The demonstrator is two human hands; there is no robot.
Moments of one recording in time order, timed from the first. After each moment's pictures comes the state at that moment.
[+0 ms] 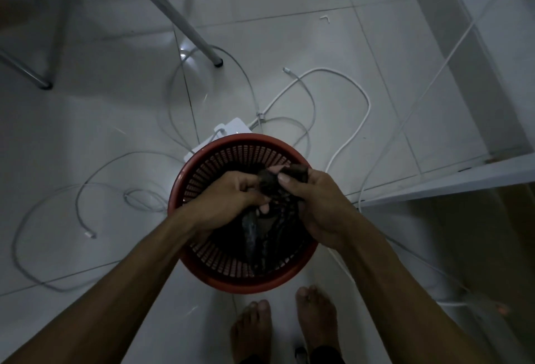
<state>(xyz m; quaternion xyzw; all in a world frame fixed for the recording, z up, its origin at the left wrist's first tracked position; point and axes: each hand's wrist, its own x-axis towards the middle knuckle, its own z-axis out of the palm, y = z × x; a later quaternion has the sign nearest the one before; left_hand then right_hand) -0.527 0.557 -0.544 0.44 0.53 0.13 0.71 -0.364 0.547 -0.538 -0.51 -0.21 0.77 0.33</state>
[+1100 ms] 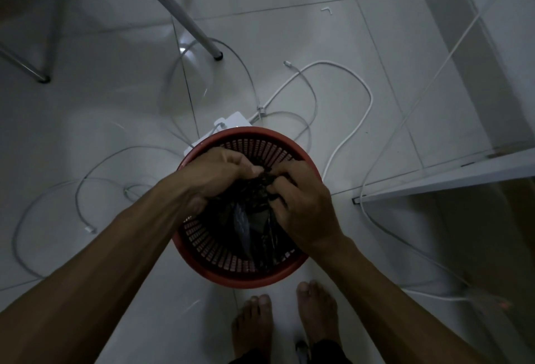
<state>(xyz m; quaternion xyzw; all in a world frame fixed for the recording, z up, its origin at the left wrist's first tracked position) -0.534 0.585 -0.562 0.41 0.62 0.08 0.66 -0.374 0.531 -0.568 -0.52 -0.80 0.12 0.28</state>
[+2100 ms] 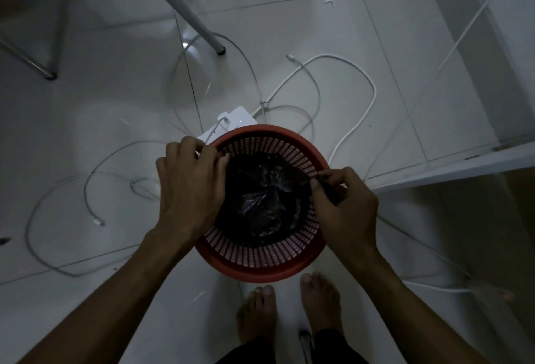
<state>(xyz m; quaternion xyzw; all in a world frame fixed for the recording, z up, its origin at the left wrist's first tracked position) -0.557 0.536 -0.570 0.71 0.69 0.14 0.09 -0.344 0.500 -0.553 -0.72 -0.53 0.29 0.35</state>
